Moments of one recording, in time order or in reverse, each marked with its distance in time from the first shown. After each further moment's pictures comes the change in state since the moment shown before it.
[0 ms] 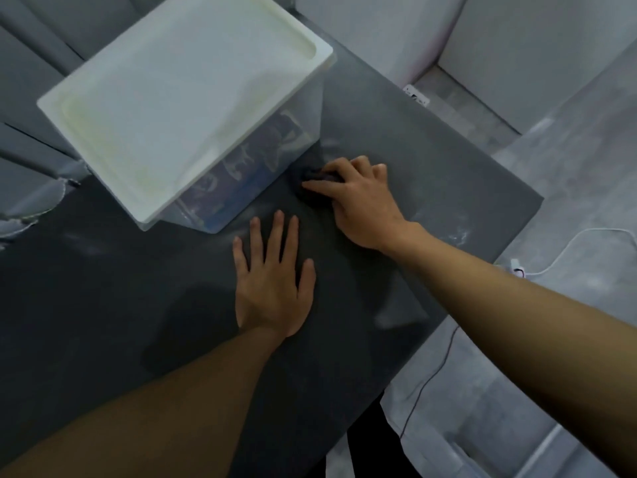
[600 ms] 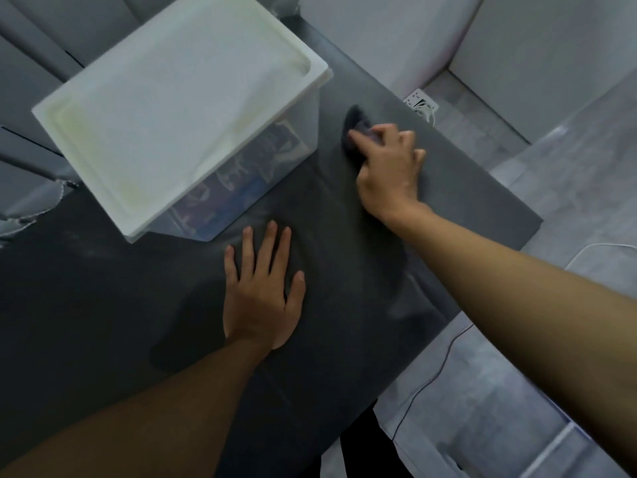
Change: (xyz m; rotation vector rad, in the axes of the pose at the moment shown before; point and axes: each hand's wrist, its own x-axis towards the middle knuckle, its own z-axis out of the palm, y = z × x) left_hand -0.001 -0.003 0.000 -0.025 0.016 0.001; right_hand 0.039 0.042 -0.011 0.063 0.117 0.402
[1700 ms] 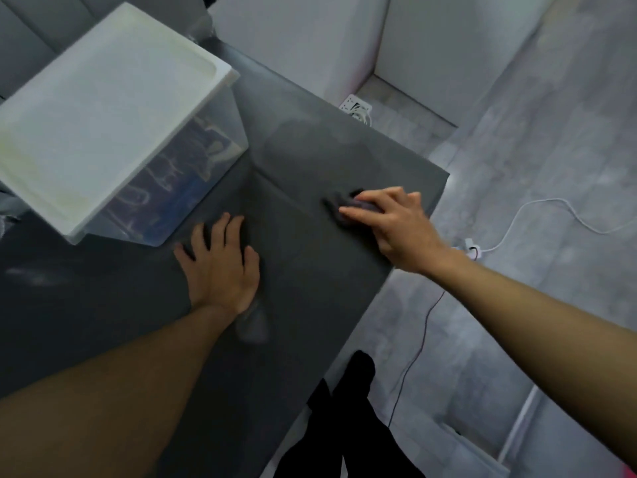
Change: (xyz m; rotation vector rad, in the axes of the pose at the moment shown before) left_hand 0.016 0.014 -0.017 -0.084 -0.012 -0.039; right_hand -0.144 0.116 -0.045 -0.138 0.023 -0.320
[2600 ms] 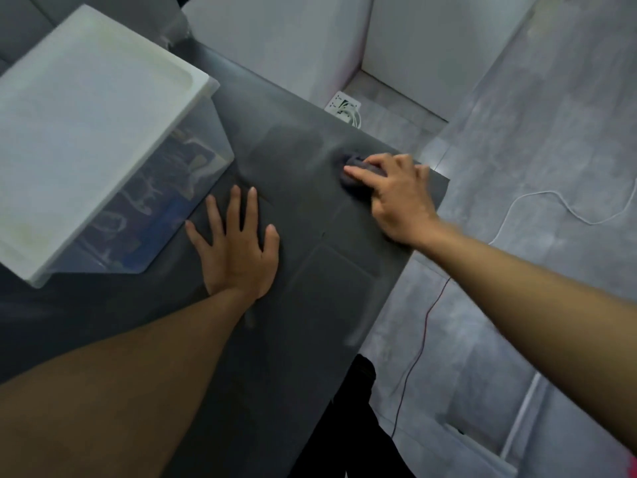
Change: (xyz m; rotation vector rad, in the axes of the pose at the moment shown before) left_hand 0.056 0.044 0.014 0.064 0.037 0.038; right_hand 0.056 0.017 -0.003 0.007 -0.013 0.345
